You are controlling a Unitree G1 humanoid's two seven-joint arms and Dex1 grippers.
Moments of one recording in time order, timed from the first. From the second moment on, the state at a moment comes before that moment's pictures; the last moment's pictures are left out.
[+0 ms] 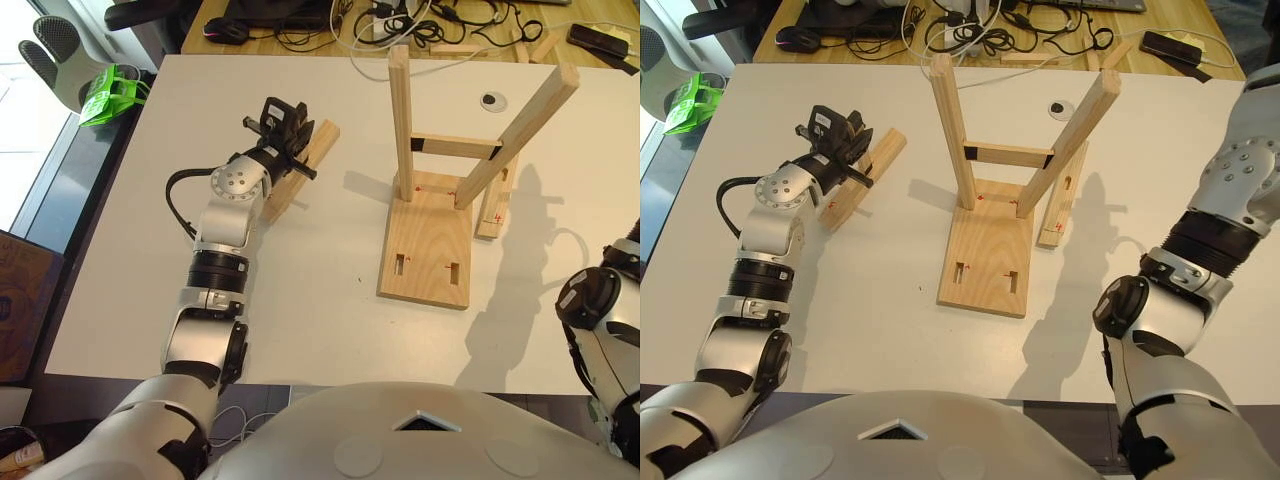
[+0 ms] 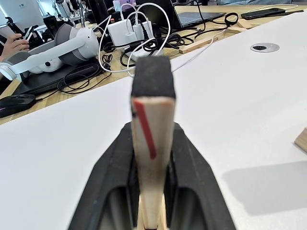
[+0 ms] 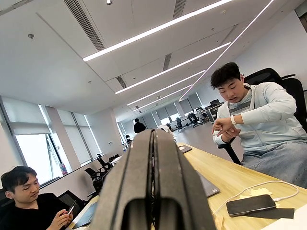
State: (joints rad) left arm -0.48 0.29 -0.06 0.37 -0.07 0.27 -0.41; right arm -0.71 -0.40 -0.55 0.16 0.56 0.22 0.06
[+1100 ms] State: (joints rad) left arm -0.73 0.22 0.01 0.15 -0.10 0.34 -0.25; right arm -0.67 -0.39 -0.51 0.15 0.56 0.21 0.09
